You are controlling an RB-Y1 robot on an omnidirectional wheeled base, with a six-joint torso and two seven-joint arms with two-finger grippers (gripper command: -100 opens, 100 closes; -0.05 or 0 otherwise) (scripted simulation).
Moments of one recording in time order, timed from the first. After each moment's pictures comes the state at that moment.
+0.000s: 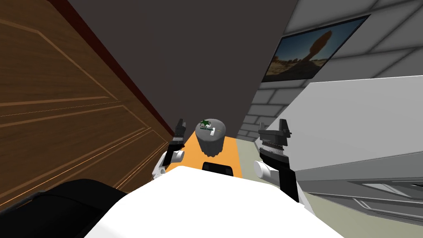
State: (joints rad) left arm 0.43 0.16 0.14 -2.12 0.00 -0.43 -0.12; right arm 0.46 0.01 -0.06 -2.23 -0.07 -0.50 -0.13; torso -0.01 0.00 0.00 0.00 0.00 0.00
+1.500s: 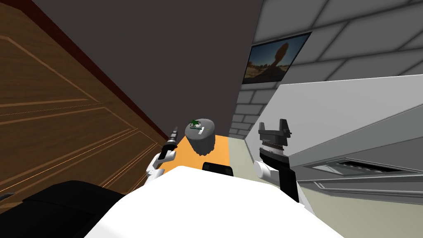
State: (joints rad) left arm 0.33 0.26 0.39 -1.72 0.04 -0.20 -0.21; right arm 0.46 0.01 -0.06 -2.23 -0.07 -0.50 -0.13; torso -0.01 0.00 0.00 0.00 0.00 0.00
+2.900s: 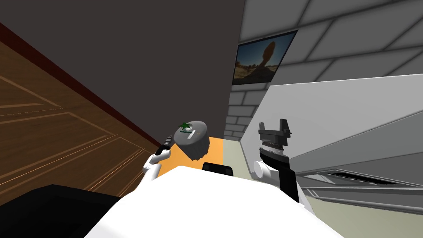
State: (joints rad) left arm 0.17 0.36 0.55 -1.32 0.08 0.10 -0.34; right arm 0.46 0.01 -0.06 -2.23 -0.07 -0.50 -0.13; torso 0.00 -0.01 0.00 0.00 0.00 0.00
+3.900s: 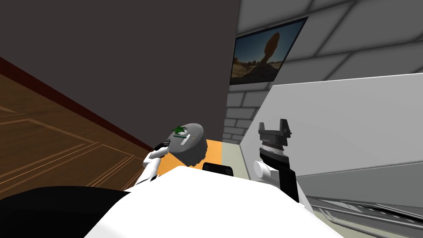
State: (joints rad) left arm 0.03 0.45 0.62 -1.08 0.12 0.34 -0.44; right arm 0.46 0.01 -0.06 -2.23 -0.07 -0.50 -0.13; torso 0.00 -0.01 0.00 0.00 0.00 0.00
